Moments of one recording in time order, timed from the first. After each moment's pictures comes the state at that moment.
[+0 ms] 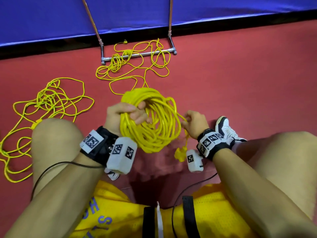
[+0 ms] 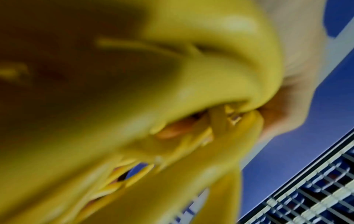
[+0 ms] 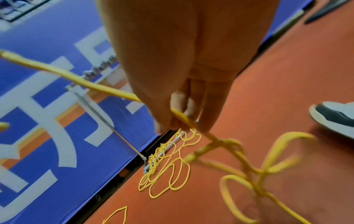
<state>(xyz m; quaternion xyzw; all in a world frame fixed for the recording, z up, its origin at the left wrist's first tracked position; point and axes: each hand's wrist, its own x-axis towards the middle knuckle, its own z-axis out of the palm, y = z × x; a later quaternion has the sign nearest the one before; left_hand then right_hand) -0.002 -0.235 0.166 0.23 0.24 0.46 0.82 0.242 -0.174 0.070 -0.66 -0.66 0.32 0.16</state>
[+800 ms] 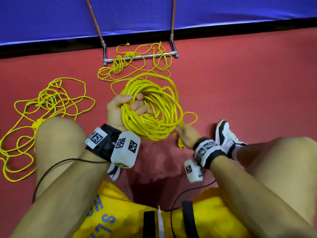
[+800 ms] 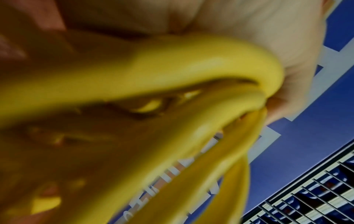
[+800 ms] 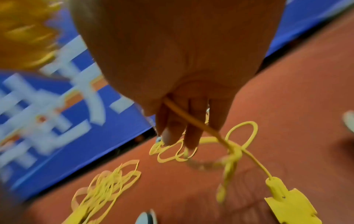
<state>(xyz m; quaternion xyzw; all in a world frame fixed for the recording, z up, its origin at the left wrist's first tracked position) -0.004 -0.223 0.167 0.18 0.19 0.54 0.80 0.228 -0.192 0.036 -0.60 -0.69 0.40 0.08</state>
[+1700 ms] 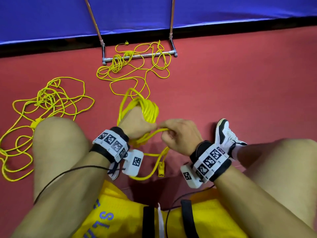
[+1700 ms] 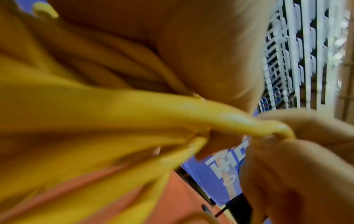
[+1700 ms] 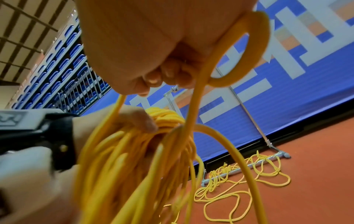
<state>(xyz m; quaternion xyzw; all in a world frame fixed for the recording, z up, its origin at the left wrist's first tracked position) 0.002 -0.217 0.128 0.71 0.61 0.20 0.31 0.201 -0.242 0.139 -0.37 -0.86 0.17 0.31</state>
